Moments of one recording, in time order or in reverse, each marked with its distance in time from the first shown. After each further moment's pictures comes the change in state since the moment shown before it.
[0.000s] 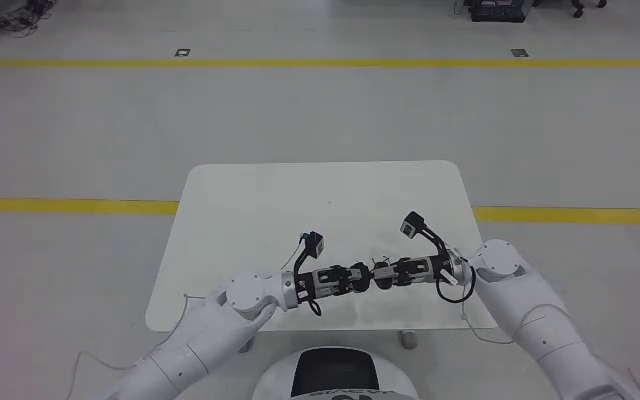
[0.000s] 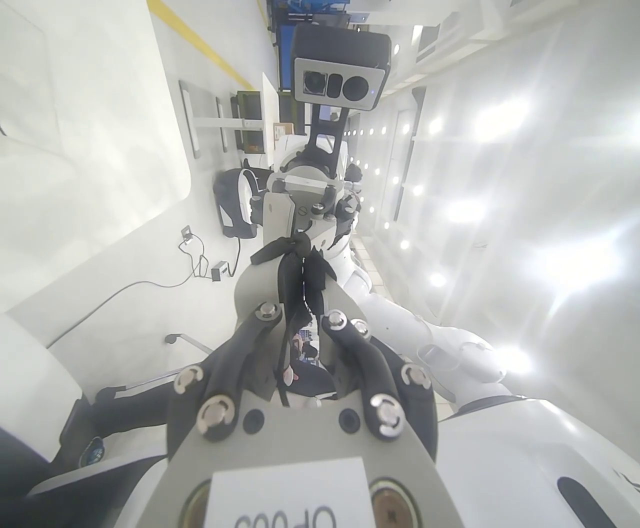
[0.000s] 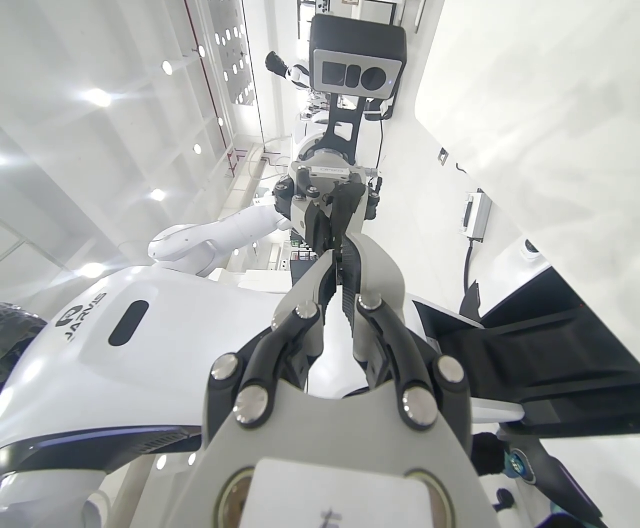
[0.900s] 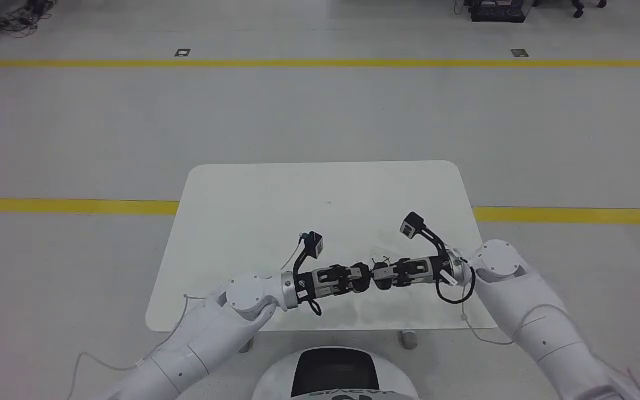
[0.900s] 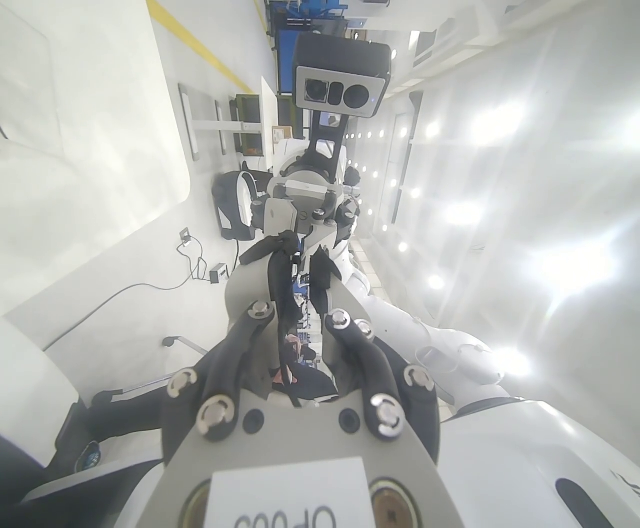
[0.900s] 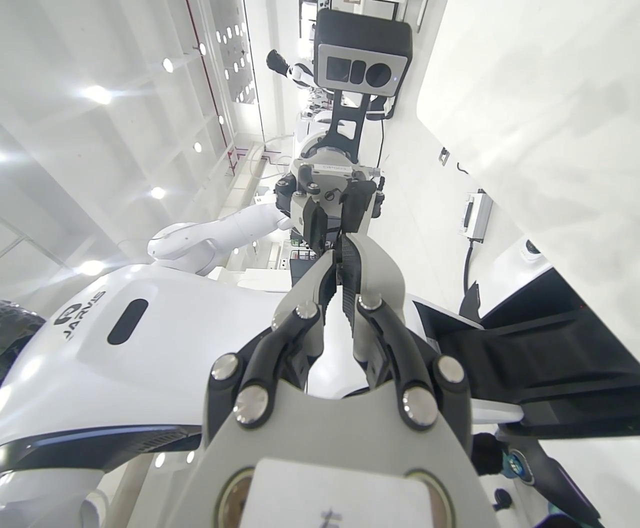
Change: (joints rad) left arm 0.005 -0.003 -0.005 0.003 -0.004 -0.002 0.003; right arm -0.003 0.000 -0.001 -0.006 -0.002 -0.002 0.000
